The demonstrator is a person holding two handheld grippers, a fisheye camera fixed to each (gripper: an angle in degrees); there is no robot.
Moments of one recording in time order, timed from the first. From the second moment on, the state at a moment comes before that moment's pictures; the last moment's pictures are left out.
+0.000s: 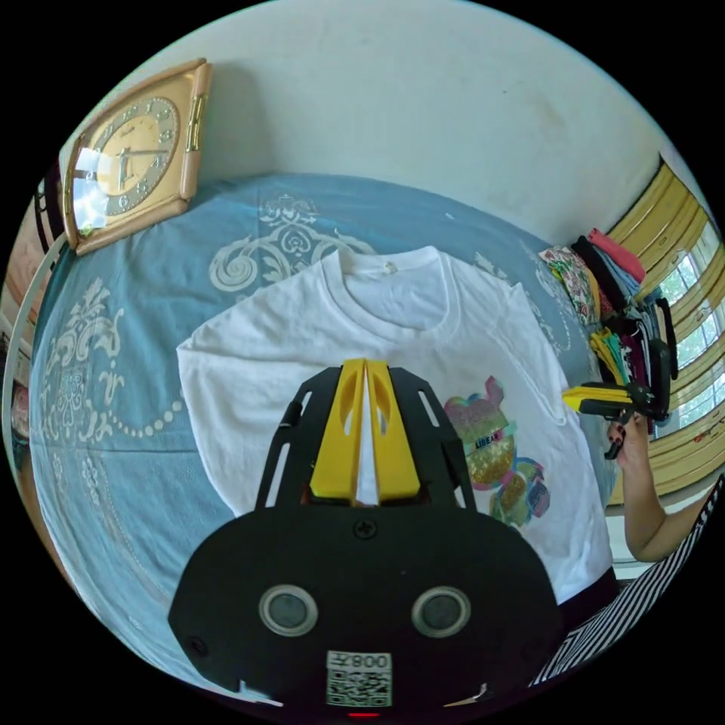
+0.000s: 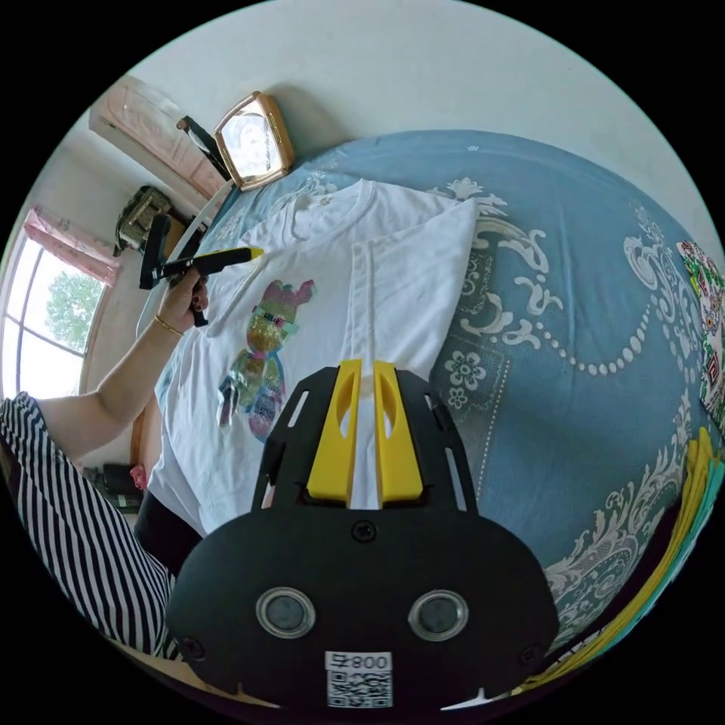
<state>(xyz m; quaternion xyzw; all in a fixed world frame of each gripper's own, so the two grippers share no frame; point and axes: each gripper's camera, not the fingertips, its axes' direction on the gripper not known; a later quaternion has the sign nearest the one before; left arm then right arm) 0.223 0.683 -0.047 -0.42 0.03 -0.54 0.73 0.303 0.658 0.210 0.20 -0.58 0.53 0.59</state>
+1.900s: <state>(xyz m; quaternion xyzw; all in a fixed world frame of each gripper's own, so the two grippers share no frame) 0.469 0.670 -0.744 -0.16 0.20 -0.90 0.36 -0.196 0.927 0.158 0.15 -0.78 0.56 0.23</state>
